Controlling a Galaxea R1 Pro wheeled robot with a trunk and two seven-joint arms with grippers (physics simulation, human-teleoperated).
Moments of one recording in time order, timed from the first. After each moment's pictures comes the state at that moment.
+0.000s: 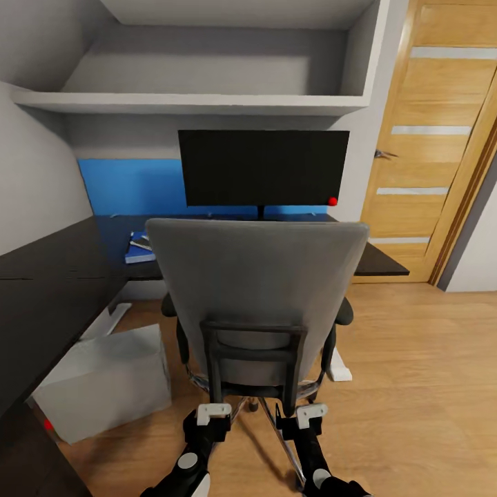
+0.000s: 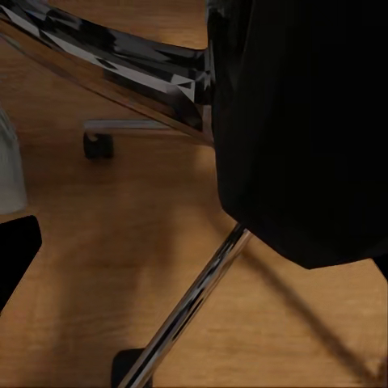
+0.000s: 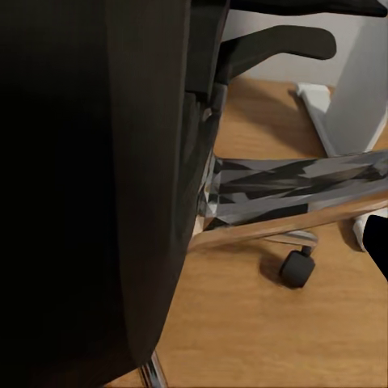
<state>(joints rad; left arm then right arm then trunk) -0.39 -0.13 -0.42 -0.60 0.27 -0.11 0.31 -0.56 0.09 1.17 -0.18 -0.83 -0.63 -0.35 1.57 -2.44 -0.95</state>
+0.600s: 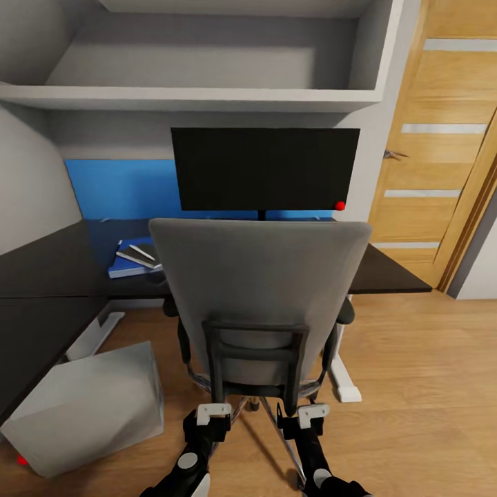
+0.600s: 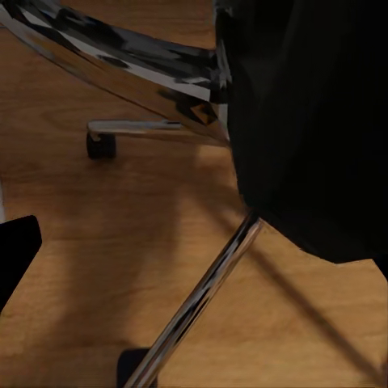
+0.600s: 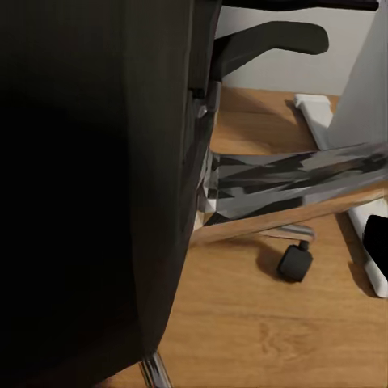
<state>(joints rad) -0.39 -0.13 -0.42 -0.60 0.27 -0.11 0.31 -0.56 0.09 1.16 -0.18 -0.84 -0.64 -0.35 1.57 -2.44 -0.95</state>
